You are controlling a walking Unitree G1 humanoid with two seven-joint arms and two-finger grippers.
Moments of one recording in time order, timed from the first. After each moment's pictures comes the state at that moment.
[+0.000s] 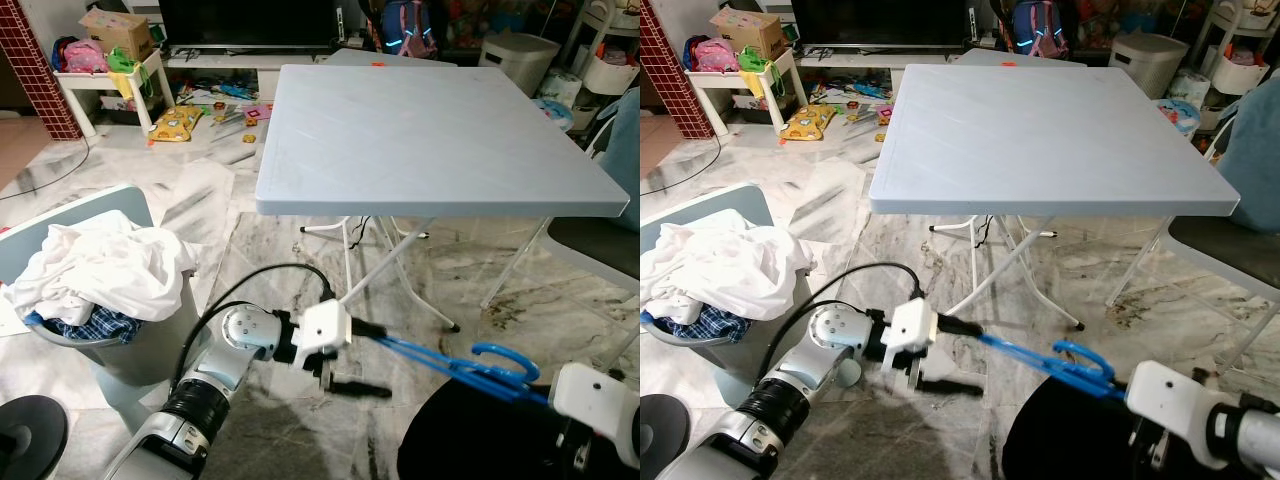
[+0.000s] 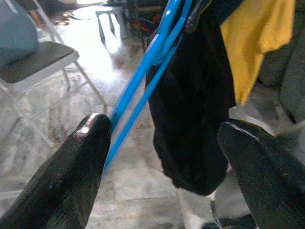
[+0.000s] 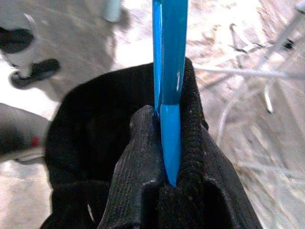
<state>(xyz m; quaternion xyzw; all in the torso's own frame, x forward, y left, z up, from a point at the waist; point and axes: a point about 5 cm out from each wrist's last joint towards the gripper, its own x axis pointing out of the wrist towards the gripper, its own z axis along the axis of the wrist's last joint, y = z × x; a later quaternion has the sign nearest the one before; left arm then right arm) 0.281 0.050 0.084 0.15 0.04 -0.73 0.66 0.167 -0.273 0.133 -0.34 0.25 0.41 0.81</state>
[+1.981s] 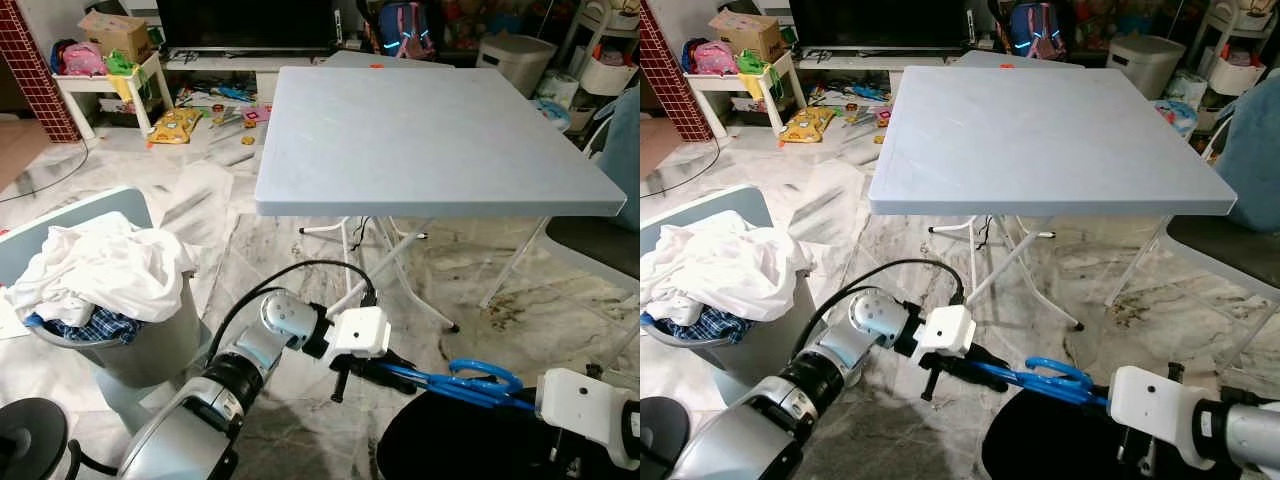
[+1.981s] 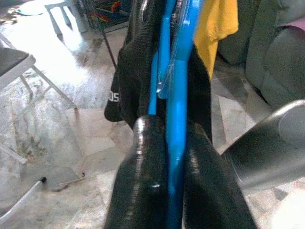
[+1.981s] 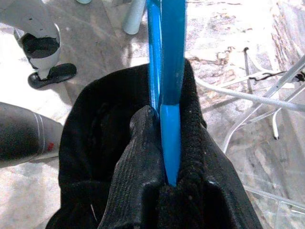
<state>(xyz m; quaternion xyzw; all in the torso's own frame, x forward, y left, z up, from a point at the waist) 0.288 0.014 0.094 0.19 0.04 -0.79 0.58 0.171 -0.256 0.146 -0.36 0.23 0.45 0.78</state>
